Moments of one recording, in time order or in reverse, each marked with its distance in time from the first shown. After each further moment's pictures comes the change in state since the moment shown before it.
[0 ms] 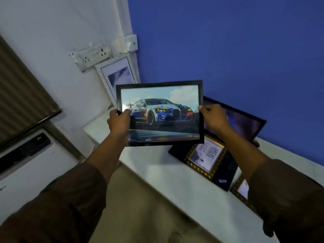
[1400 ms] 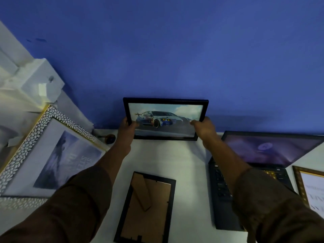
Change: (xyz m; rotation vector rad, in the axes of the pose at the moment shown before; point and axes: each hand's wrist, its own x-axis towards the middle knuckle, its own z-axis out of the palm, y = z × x) left_hand 0.474 -0.004 0.285 0.297 -0.778 -0.031; right_hand 0.332 0.016 0.192 0.351 0.361 0.799
